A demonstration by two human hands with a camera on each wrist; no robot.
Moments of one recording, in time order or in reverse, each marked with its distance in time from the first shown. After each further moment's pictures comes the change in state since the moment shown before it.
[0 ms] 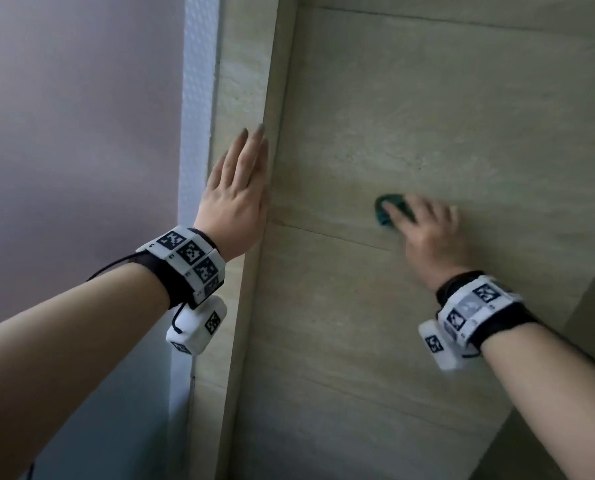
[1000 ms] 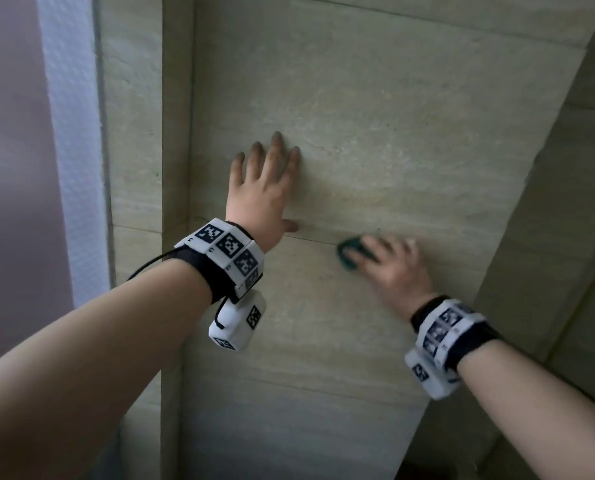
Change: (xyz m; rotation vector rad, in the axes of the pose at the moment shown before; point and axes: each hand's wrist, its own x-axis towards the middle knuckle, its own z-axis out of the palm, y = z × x) left_hand 0.056 0.118 0.044 0.118 -0.480 -0.047; right_hand -0.086 0.041 -0.012 -0.066 -0.069 -0.125
